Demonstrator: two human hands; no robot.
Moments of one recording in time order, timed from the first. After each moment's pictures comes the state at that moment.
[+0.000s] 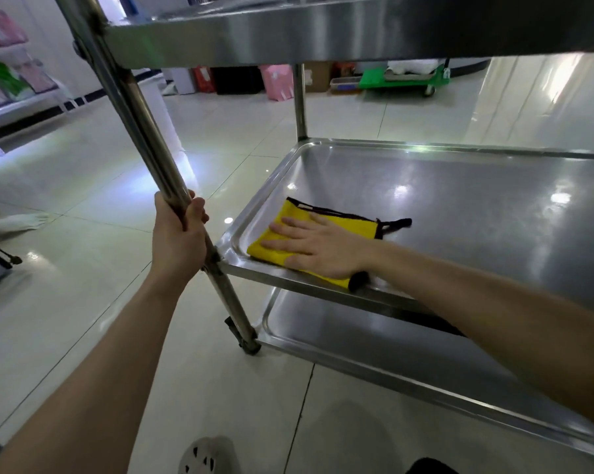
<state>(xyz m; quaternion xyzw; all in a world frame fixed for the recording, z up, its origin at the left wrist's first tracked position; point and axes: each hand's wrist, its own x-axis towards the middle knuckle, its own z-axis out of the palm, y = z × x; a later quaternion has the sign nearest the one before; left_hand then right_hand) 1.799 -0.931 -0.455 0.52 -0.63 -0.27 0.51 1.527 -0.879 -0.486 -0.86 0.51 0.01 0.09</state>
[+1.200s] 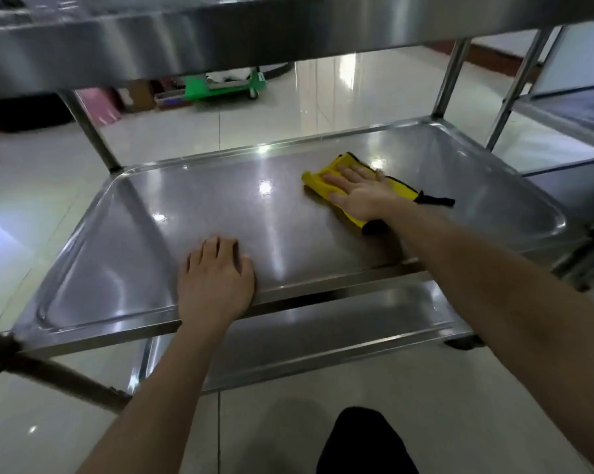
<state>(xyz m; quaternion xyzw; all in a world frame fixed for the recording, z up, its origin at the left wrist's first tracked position) 1.565 -0.808 -0.502 0.38 -0.91 -0.07 0.12 1.227 -0.698 -0.487 -0.44 0.89 -0.03 0.07</state>
